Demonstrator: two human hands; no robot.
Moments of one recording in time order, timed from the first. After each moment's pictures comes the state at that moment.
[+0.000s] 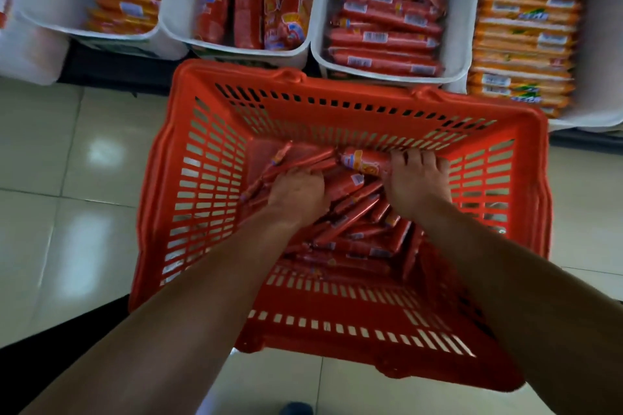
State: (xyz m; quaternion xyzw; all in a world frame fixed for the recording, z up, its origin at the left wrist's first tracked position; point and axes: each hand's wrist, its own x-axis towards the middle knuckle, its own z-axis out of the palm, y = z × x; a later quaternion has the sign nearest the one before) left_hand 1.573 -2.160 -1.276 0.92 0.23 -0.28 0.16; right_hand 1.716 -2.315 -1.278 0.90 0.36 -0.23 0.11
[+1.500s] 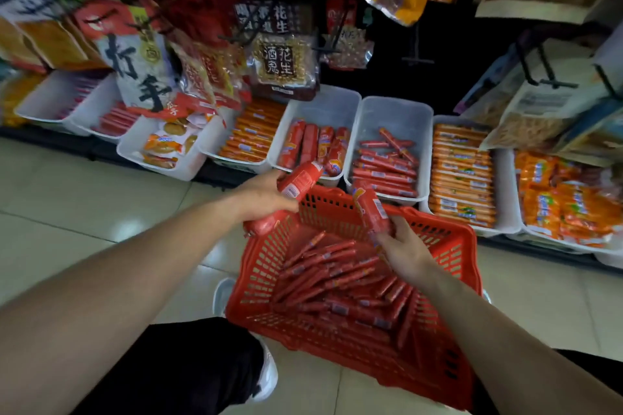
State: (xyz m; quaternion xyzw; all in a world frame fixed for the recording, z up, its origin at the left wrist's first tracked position) left_hand 1.511 -2.058 -0.985 0.80 0.39 -0.11 0.44; right_hand 1.658 -2.297 -1.059 0.83 0.20 -0.38 -0.35
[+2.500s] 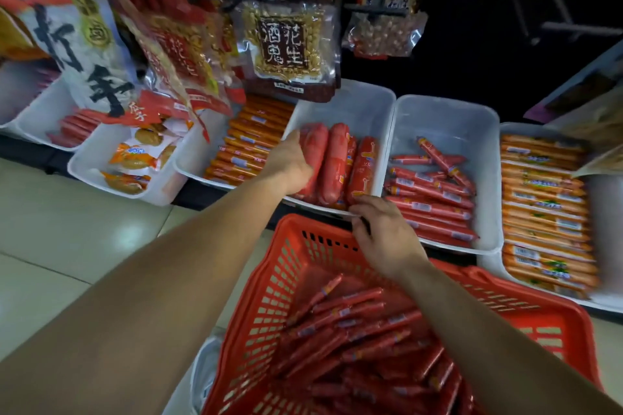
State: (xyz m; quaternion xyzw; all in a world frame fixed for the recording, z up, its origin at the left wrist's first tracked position) left_hand 1.648 -1.939 -1.111 0.83 0.45 0.02 0.34; right_hand 1.721 -2.145 -1.167 0.82 0.47 -0.18 -0.26
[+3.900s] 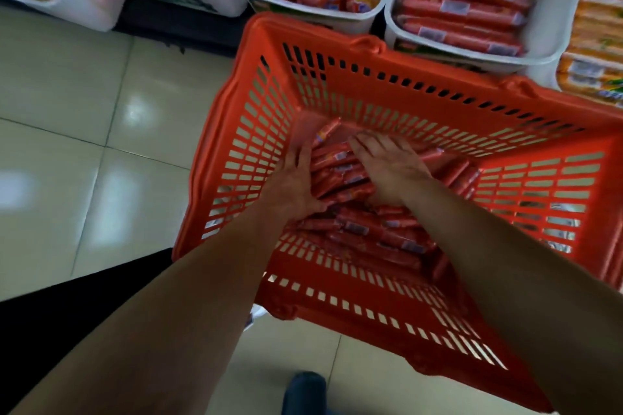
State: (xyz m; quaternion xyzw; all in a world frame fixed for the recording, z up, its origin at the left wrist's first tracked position) left_hand 1.485 -2.126 -1.300 0.85 0.37 -0.27 0.26; right_hand 1.666 -2.244 -1.300 0.73 0.60 -0.28 0.14
